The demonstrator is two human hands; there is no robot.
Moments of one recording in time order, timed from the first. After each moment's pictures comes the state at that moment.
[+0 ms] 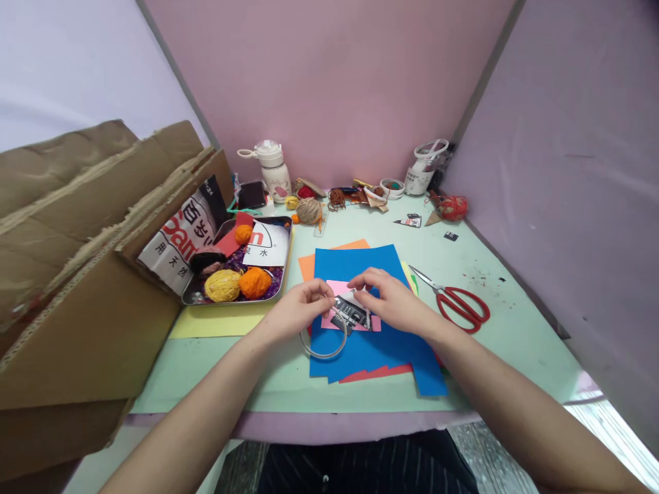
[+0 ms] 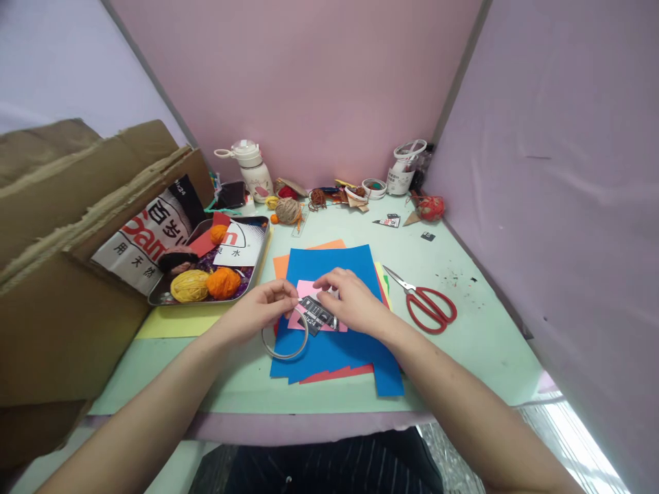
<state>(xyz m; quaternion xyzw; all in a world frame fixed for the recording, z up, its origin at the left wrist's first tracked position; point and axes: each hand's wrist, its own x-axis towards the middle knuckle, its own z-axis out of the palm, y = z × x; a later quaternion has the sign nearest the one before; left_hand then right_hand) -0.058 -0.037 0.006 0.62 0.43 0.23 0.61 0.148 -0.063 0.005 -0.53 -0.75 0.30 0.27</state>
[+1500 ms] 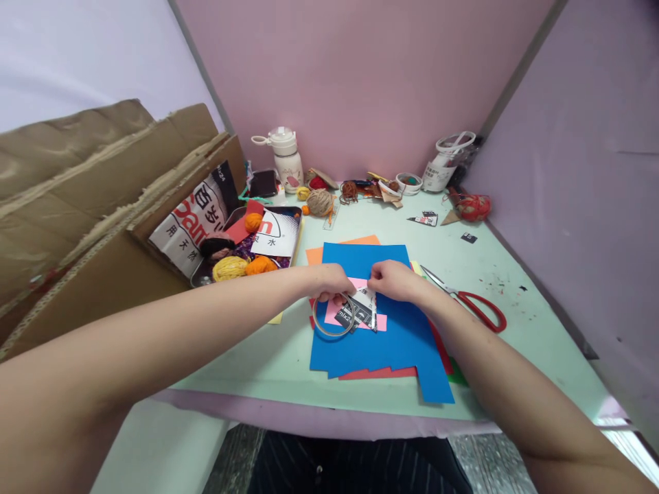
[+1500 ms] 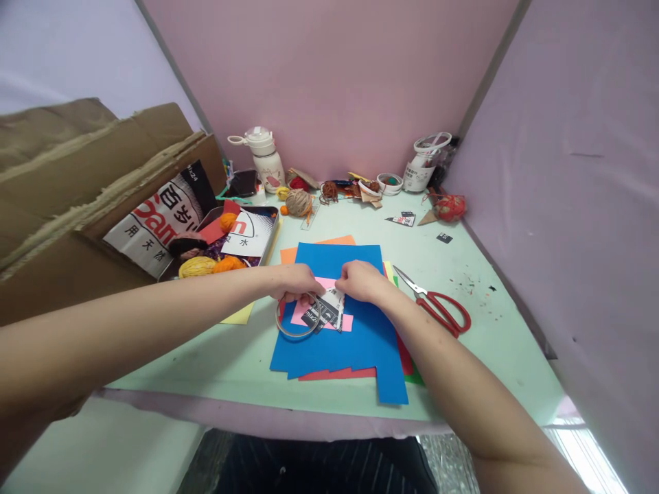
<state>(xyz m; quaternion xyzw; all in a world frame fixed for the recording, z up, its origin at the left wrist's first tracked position) -0.003 0.021 0.002 0.59 0.62 -0.12 0.51 0.160 -0.005 -0.020 -0.62 -0.74 0.23 0.04</state>
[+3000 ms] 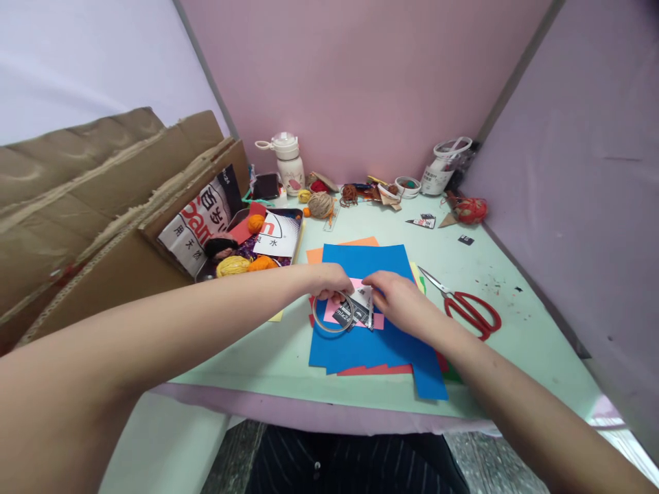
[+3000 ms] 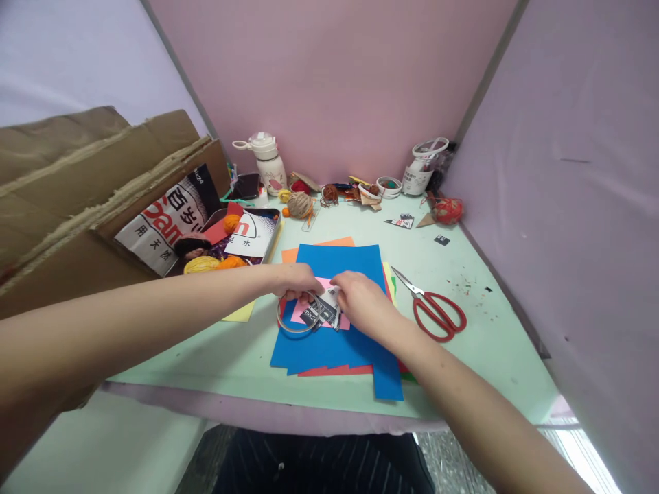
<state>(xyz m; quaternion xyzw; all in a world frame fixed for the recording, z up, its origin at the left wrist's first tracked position) 0.004 0.021 0.011 0.59 0.63 -0.20 0.47 0.160 -0.056 -0.014 -0.54 -0.81 0.16 0.16</state>
